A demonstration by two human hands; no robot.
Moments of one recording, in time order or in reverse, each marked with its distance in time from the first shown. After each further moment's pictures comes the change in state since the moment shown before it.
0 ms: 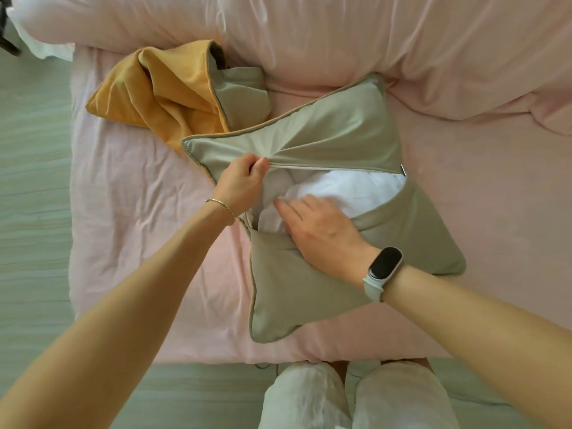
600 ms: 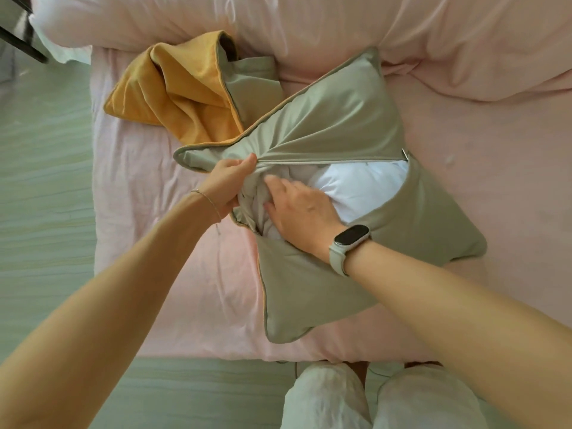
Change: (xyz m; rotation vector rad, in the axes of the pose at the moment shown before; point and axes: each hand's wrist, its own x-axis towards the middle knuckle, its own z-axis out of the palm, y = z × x) left_hand 0.007 -0.021 -0.022 -0.489 -0.154 -0.391; right_hand 0.049 -0.022 0.020 0.172 -0.116 0.160
